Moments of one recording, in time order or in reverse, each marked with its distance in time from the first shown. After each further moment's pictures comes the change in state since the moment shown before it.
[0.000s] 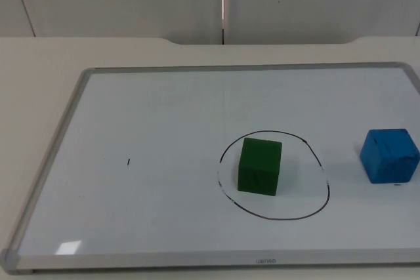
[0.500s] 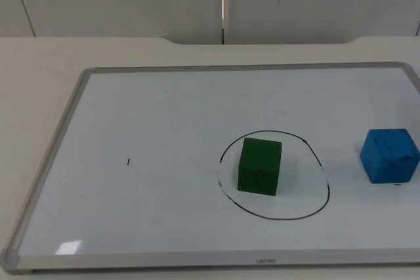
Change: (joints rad) right arm 0.000 0.522 -0.021 0.002 -0.427 0.000; left arm 0.000 0.000 0.000 0.000 0.000 0.000
